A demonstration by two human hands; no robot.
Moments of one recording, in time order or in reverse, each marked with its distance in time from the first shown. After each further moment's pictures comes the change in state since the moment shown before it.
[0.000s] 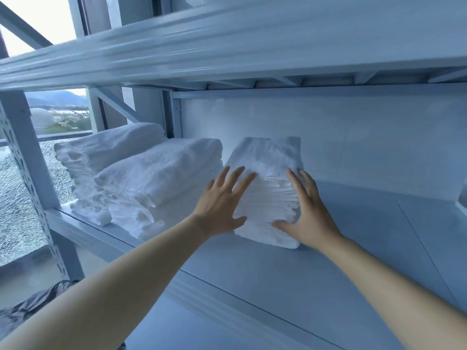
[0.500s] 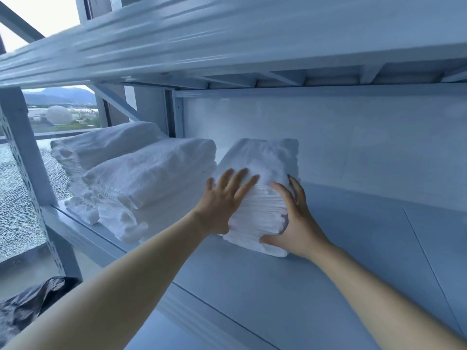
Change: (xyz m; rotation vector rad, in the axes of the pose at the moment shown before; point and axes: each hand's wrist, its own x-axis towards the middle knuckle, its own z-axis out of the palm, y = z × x) left_hand 0.026 0.017 0.013 0.304 -0.151 -0.002; right_hand 0.009 0.028 0.015 0.173 -0.108 -0.054
